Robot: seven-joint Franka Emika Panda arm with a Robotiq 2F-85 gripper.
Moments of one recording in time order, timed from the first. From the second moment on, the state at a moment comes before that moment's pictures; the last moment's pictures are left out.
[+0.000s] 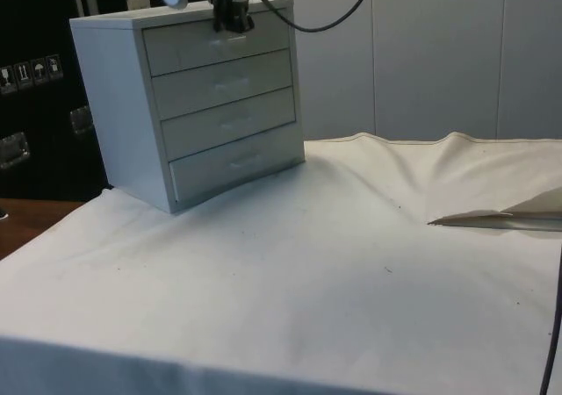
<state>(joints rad) 0.31 0.03 -0.44 -2.18 -1.44 2.58 0.06</state>
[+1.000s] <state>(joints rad) 0.33 -0.19 -0.31 -2.40 -1.44 2.43 0.13</state>
